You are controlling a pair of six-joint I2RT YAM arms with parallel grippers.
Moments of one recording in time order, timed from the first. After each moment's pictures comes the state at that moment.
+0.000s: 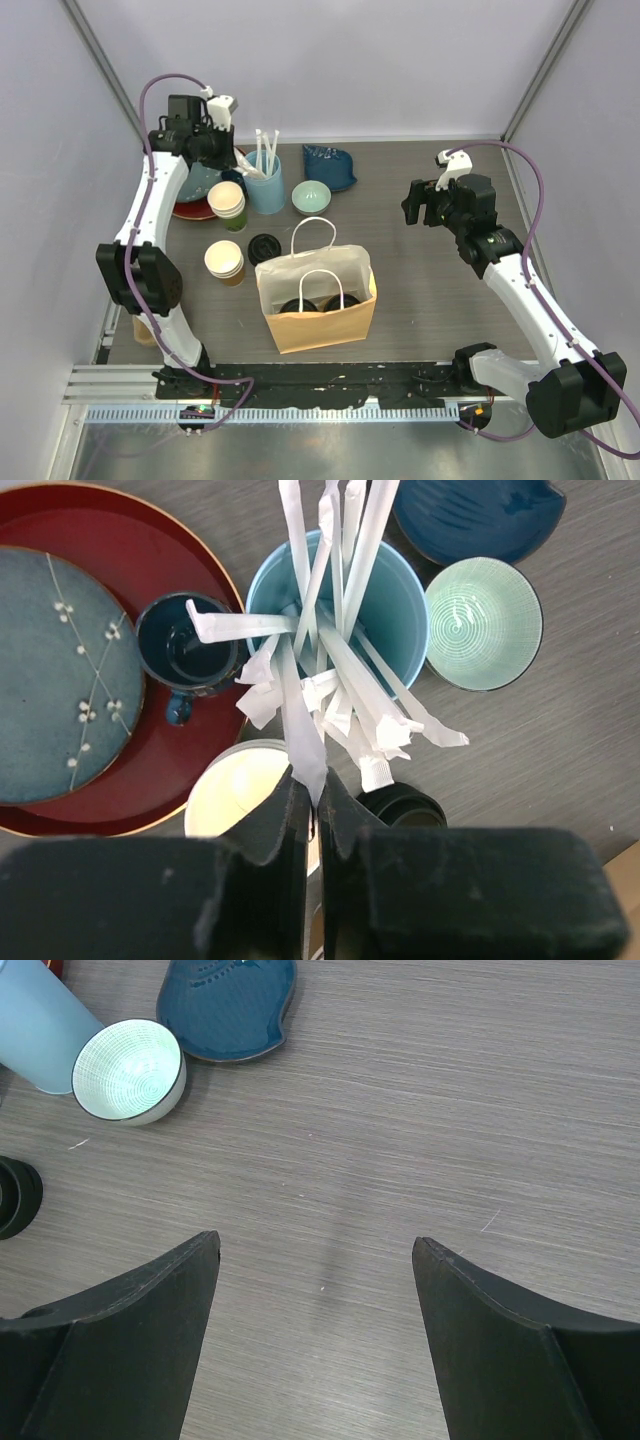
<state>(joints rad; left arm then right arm) -0.07 1.79 1.85 -0.81 0.31 0.15 0.24 1.08 0.94 -0.25 -0.04 0.09</state>
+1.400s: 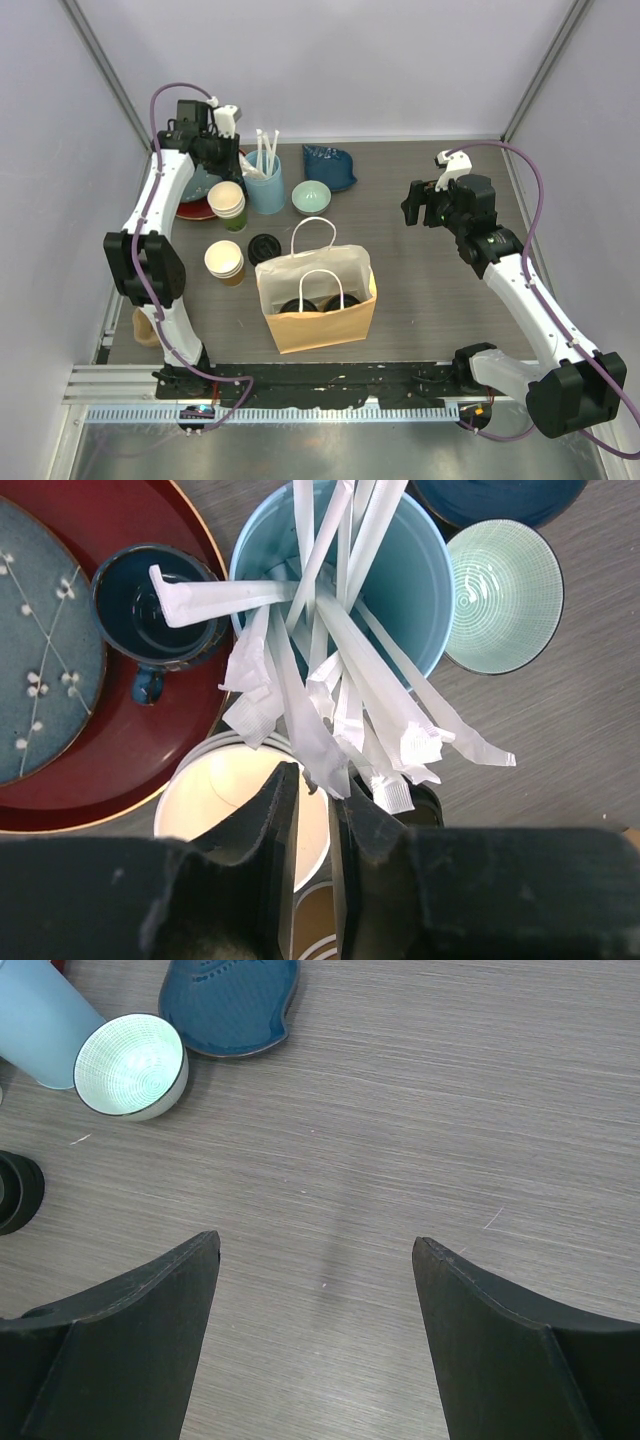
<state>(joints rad) -0.07 1.86 1.85 -0.85 0.31 0.13 0.24 1.08 0.94 -0.26 -0.05 0.09</state>
